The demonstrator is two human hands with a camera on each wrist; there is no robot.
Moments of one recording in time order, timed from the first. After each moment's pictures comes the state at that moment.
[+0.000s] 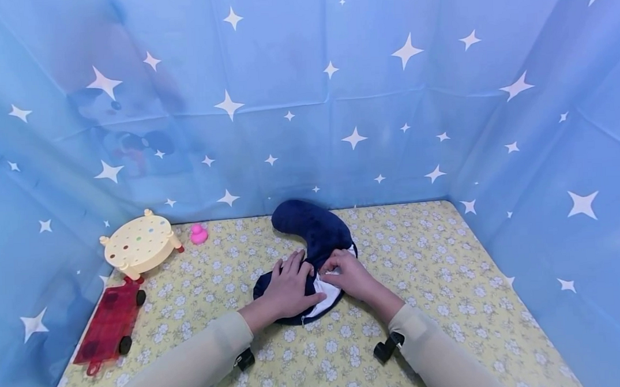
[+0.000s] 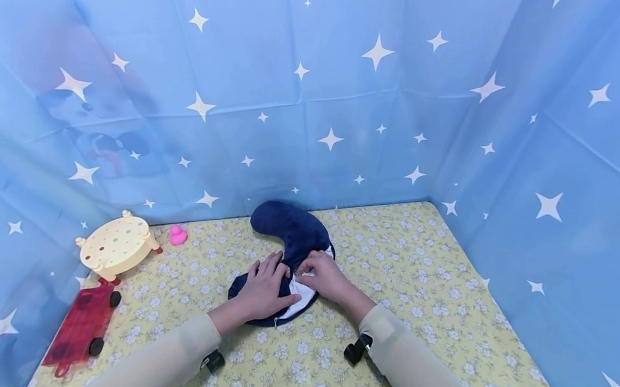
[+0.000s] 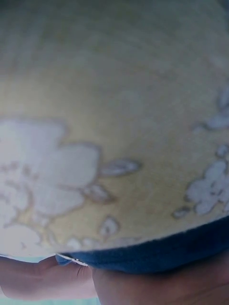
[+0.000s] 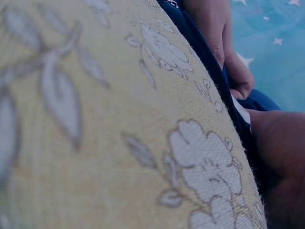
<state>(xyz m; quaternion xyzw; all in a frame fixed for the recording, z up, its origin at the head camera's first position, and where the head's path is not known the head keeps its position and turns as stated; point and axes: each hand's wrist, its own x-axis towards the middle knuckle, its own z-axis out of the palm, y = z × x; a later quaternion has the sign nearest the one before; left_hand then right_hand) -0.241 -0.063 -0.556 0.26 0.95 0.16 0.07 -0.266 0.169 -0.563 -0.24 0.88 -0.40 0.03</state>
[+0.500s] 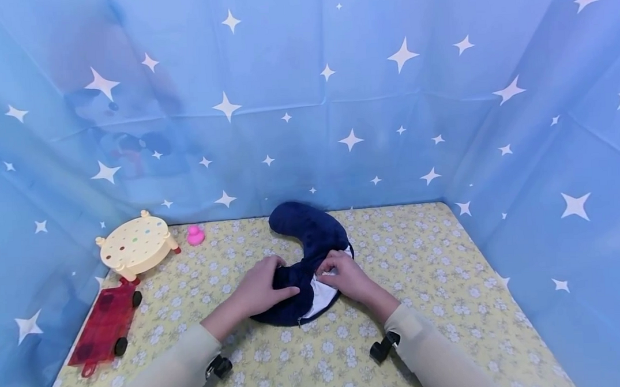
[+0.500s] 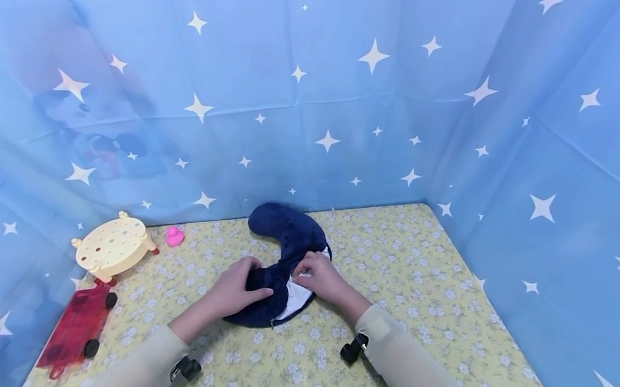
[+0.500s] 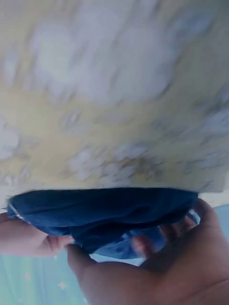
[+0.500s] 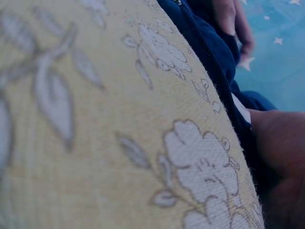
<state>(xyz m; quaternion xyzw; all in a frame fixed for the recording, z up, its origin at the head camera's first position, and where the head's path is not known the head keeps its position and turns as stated) -0.241 -0.114 -0.537 0.22 0.91 0.34 0.06 -0.265 0.170 -0.562 -0.24 0.88 -0.41 0.04</state>
